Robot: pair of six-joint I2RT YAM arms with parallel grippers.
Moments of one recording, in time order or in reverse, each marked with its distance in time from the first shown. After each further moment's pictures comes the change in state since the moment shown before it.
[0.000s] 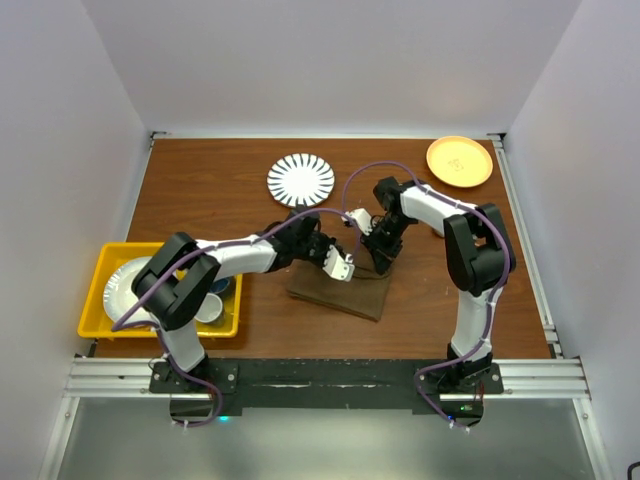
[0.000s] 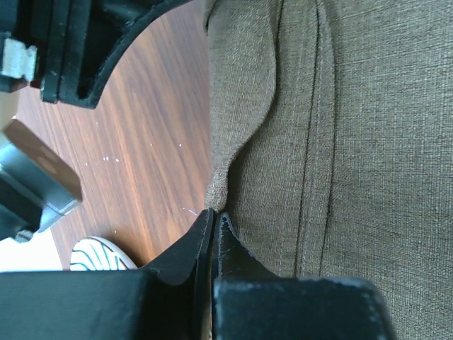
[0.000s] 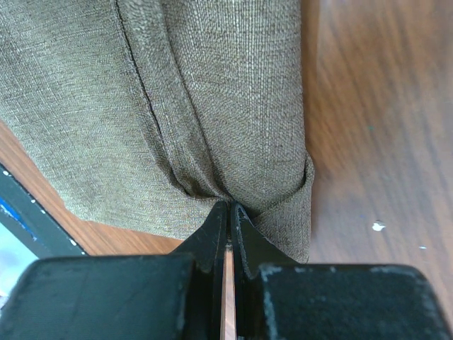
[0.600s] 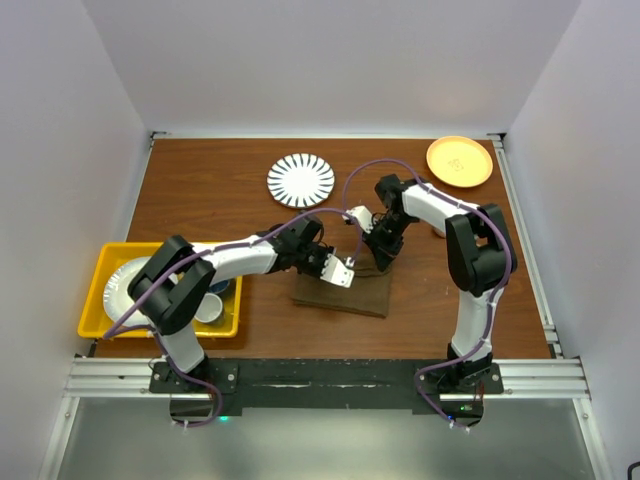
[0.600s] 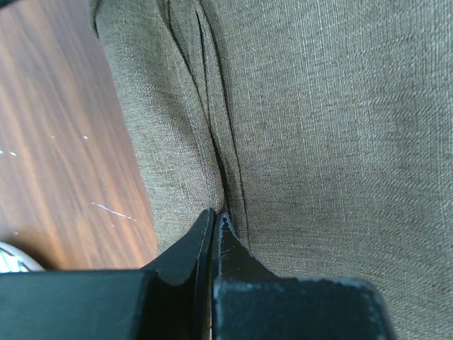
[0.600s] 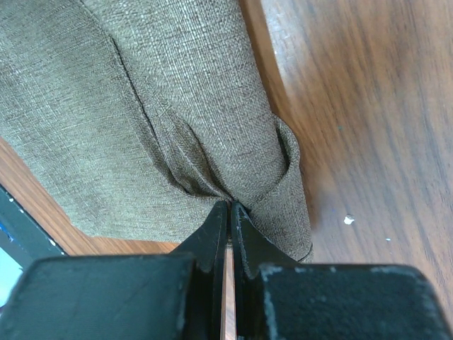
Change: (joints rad) left arm -0.027 -0.032 0.023 -0.254 0.001 -0.114; right arm -0.010 -0.006 0.013 0.005 0.006 -0.047
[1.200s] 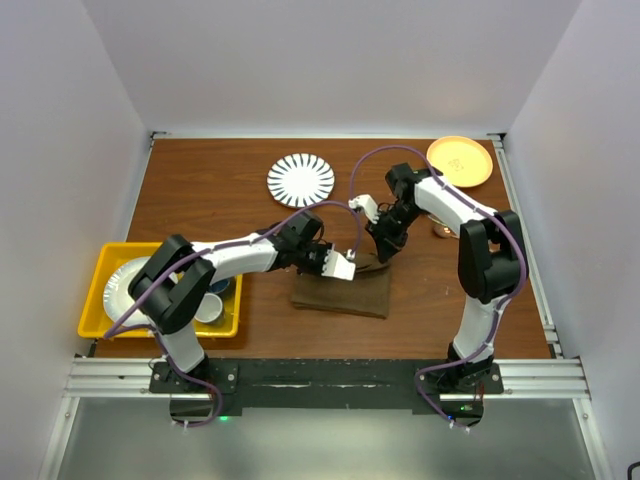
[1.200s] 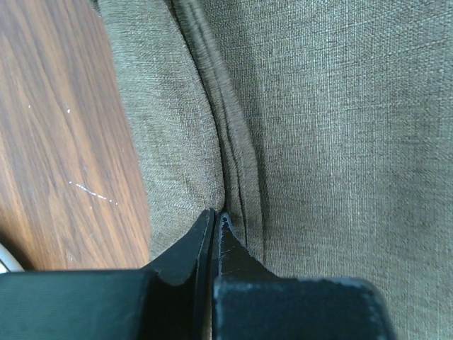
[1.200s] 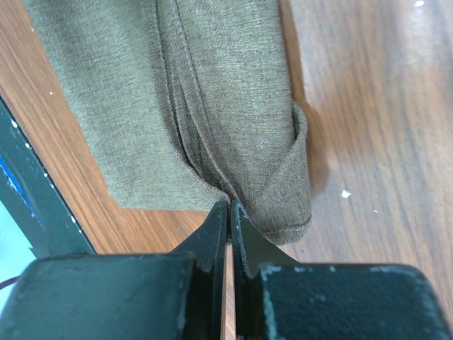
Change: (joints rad) left arm 0.006 0.008 0.017 -0.027 -0.027 -0.130; right arm -0.042 -0.080 0.058 -0.108 -0.119 -0.112
